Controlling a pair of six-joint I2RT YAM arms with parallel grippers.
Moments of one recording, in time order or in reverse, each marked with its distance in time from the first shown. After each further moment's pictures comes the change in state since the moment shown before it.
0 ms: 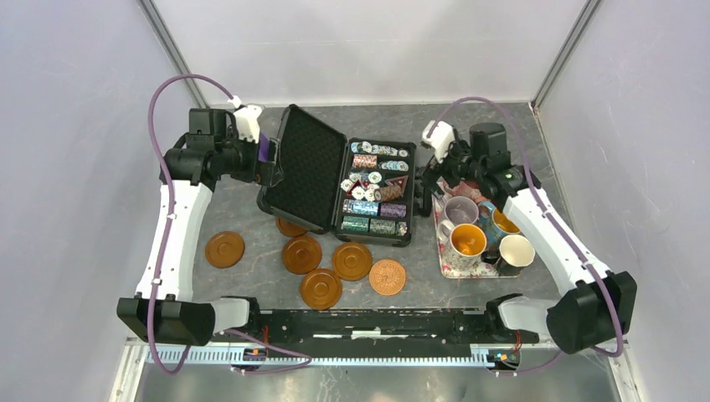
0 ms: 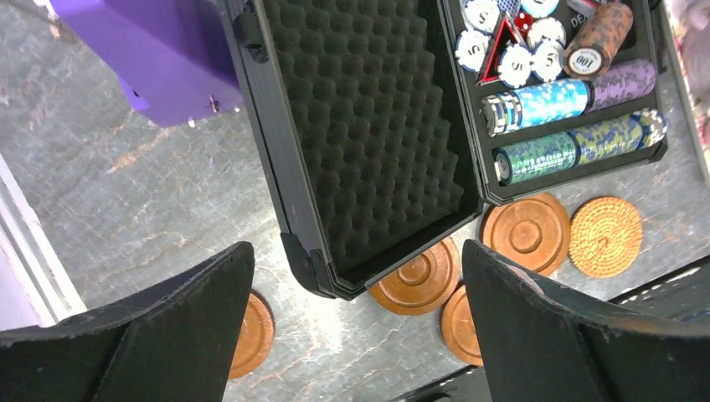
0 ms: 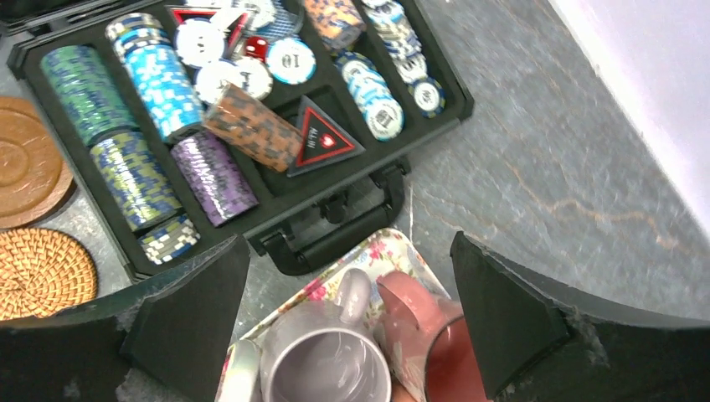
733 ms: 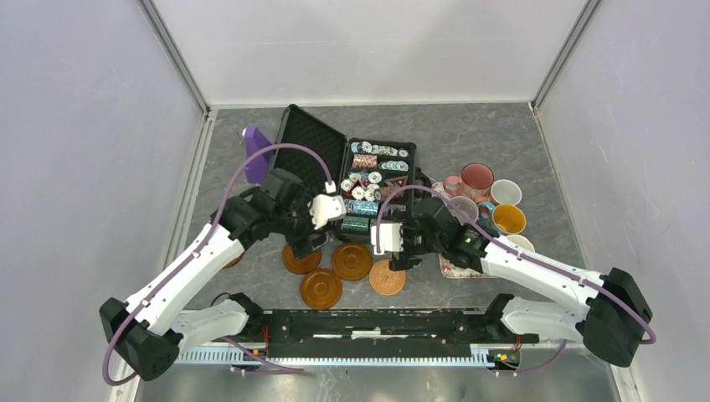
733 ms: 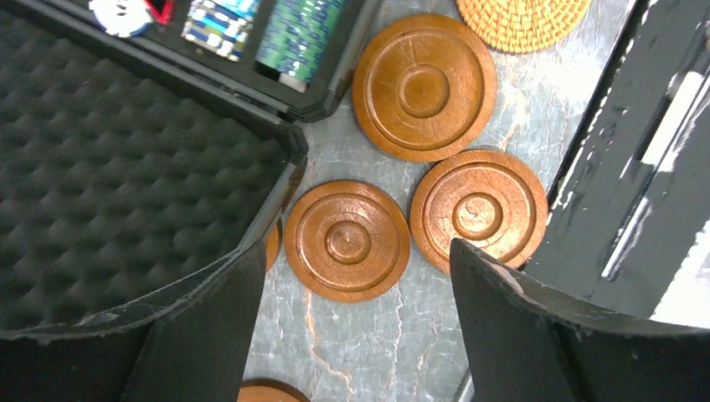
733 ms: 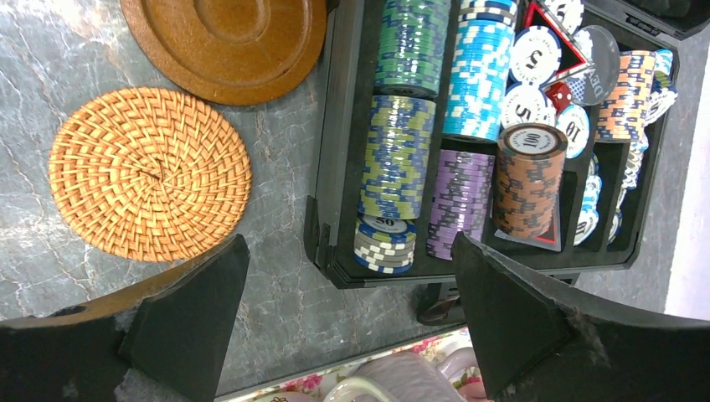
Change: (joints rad) left arm -0.563 -0.207 -0.408 0.084 -0.011 0.412; right arm 0.586 -0.145 -0.409 0.126 0.223 -0.270
